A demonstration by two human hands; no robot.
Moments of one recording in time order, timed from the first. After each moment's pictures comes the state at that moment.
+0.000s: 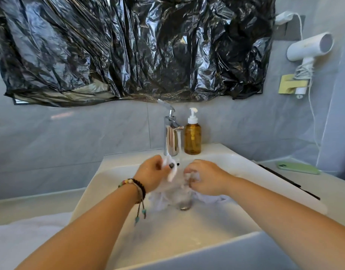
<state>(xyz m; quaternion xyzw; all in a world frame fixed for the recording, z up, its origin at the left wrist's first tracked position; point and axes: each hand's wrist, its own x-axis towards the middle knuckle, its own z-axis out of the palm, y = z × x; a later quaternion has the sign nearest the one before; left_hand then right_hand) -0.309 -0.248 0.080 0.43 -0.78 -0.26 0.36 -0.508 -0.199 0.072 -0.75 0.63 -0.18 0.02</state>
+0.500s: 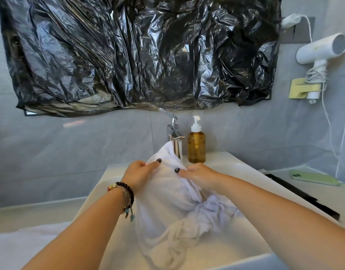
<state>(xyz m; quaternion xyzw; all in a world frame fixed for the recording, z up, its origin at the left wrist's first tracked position) -0.292 -0.254 0.106 0.50 -0.64 -0.39 0.42 -0.492 -0.225 0.094 -0.63 0.61 -0.36 0.32</state>
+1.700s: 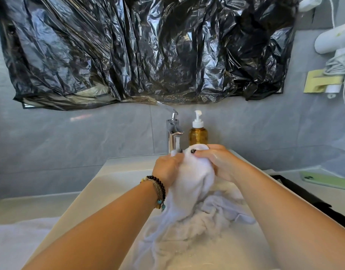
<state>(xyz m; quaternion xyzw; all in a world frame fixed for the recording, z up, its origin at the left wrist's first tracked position) -0.381 -0.261 0.096 0.45 -0.55 -0.53 0.46 -0.539 -0.238 0.113 -0.48 0.51 -0.55 0.46</state>
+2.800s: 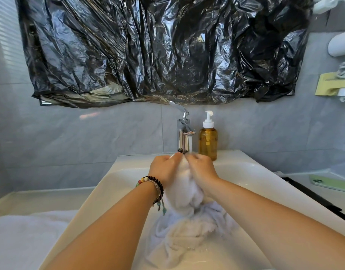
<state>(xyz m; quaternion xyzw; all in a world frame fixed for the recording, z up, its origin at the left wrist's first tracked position) -0.342 -0.264 0.095 0.50 -0.63 -0.38 0.45 -0.460 -0.256 0.083 -0.48 0.58 -0.58 0.32</state>
